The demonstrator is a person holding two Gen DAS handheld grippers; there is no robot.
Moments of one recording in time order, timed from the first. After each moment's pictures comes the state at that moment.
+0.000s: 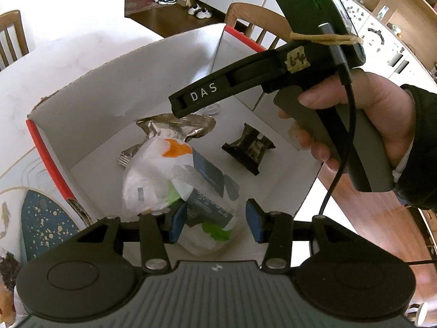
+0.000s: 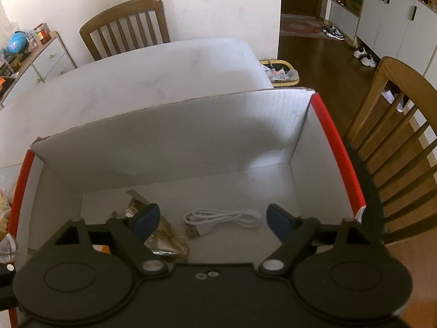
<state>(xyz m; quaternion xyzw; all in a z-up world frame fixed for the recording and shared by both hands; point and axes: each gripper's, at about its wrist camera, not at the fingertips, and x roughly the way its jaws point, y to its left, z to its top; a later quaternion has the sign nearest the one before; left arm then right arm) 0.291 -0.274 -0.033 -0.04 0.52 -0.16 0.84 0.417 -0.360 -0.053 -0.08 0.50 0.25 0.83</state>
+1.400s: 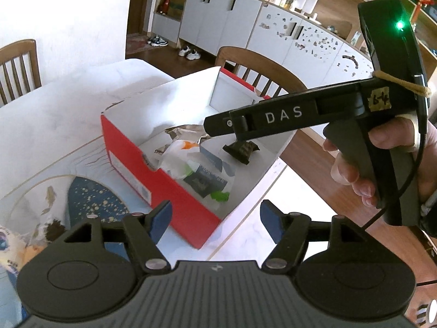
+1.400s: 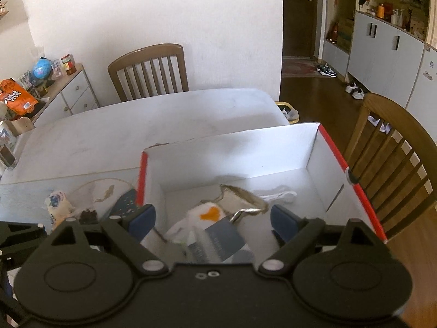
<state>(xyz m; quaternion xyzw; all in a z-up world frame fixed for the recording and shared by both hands) 0.180 -0.206 0.022 -0.04 0.43 -0.19 0.88 0.277 -0.343 0.036 -0.05 0.41 0.25 0.87</state>
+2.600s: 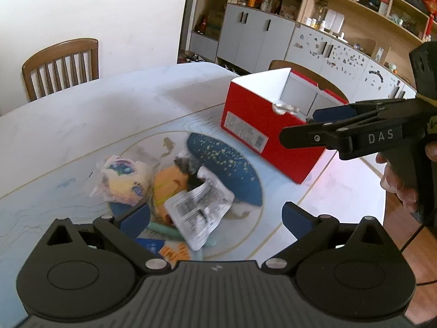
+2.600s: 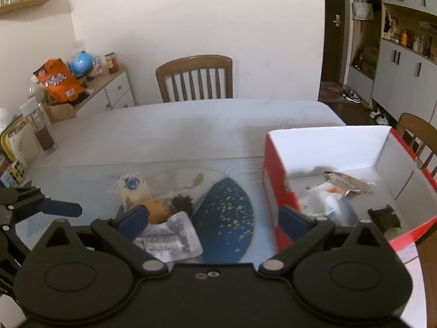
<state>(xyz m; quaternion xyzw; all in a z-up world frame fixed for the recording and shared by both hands) 0.070 -0.034 -0.014 -0.04 0.38 -0.13 0.91 0.157 -0.229 0.019 -0.06 0.36 0.30 0.88</state>
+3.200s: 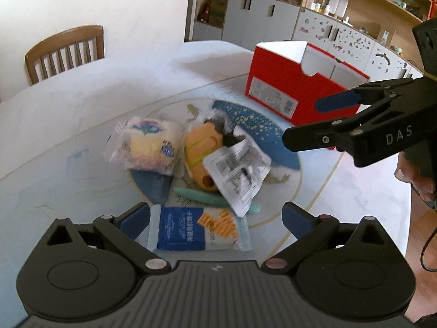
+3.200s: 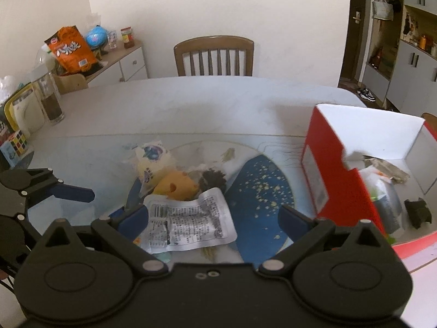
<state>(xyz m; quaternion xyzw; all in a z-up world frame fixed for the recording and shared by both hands) 0.068 -0.003 -0.069 -0.02 0.41 -0.12 0.91 0.139 -0.181 -0.022 -0.10 0.37 0.32 0.86</state>
